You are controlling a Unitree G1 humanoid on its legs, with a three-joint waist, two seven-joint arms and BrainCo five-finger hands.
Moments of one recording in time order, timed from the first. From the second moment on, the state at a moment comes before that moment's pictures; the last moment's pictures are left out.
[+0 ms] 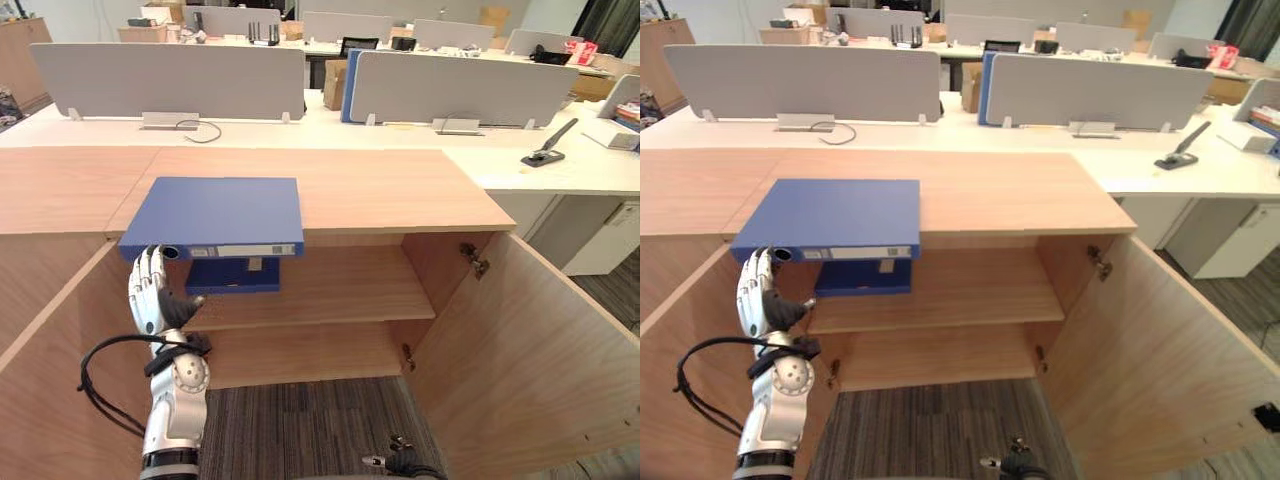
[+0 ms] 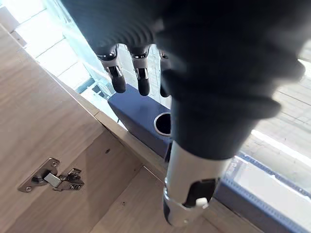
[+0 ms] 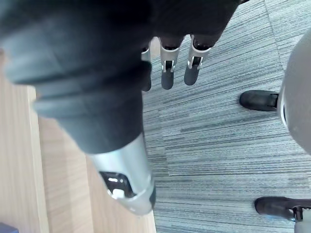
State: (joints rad) left arm 0.02 0.12 0.19 0.02 0.84 0.03 0.48; right arm 0.05 0.04 -0.10 1.09 -0.06 -0.03 -0.07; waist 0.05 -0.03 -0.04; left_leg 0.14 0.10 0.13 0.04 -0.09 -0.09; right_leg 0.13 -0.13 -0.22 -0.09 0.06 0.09
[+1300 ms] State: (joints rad) left arm -0.04 0.28 0.10 0.11 0.94 0.00 0.49; right arm 0.04 -0.04 -0.24 1.15 -0.10 -0.03 -0.06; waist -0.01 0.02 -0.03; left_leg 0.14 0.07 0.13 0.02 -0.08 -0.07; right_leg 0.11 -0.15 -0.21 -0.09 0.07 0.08
